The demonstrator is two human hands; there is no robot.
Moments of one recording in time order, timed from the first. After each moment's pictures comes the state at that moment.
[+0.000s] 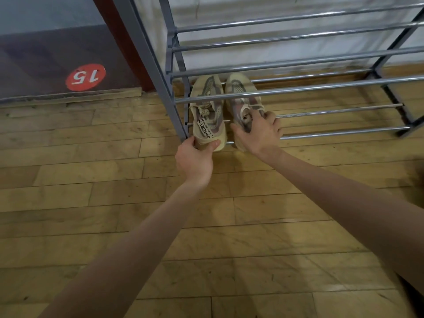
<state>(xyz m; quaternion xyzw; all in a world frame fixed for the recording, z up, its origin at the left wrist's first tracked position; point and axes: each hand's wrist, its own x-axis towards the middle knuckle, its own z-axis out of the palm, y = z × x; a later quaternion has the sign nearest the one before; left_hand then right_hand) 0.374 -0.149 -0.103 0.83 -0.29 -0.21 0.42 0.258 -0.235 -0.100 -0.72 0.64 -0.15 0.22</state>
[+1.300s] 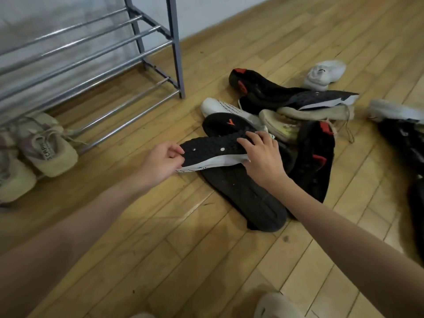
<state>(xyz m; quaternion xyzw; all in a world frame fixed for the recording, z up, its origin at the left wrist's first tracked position) 0.098 -0.101 -0.047 0.55 -0.67 -0.48 0.15 -0.131 -0.017 -0.080 -0.63 0.78 -0.04 0.02</state>
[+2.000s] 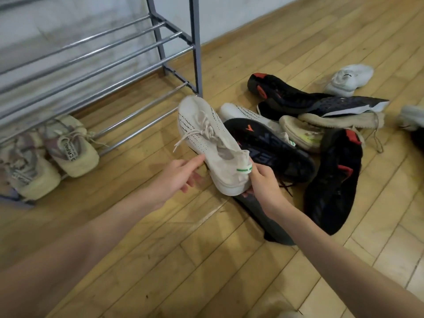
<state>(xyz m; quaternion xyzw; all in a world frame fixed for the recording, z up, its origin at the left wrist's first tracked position) 0.104 -0.091 -0.043 0.55 -0.58 -0.59 0.14 -0.072 -0.008 -0.074 -0.30 0.66 -0.48 0.49</state>
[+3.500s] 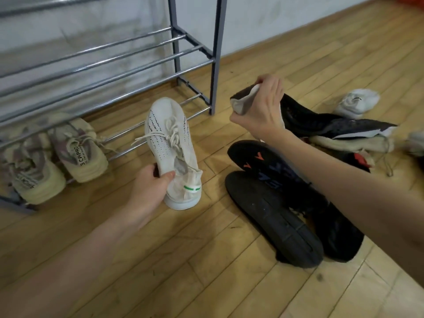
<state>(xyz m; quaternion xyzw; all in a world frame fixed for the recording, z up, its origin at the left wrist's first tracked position) 0.162 -0.108 -0.060 0.62 -0.52 -0.50 0.31 -0.098 -0.169 -0.025 -0.63 0.68 -0.37 -0.10</state>
